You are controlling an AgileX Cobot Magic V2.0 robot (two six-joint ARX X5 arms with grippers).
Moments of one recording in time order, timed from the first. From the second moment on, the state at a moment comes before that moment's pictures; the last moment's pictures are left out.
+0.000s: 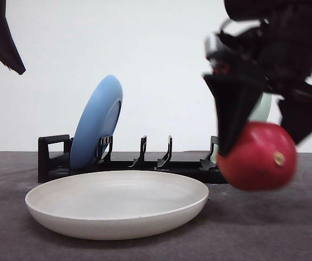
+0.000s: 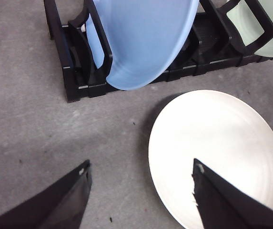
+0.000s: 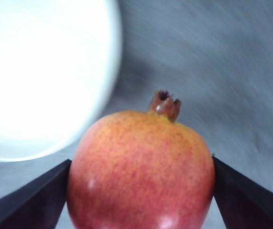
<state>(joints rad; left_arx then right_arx) -0.29 0.91 0.80 -0.62 0.21 -0.09 0.63 1.42 1.01 -0.81 -0.15 0.20</state>
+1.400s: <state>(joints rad) -0.29 0.91 0.80 -0.61 0.21 -0.09 0.84 1.72 1.10 -0.40 -0.18 0.11</state>
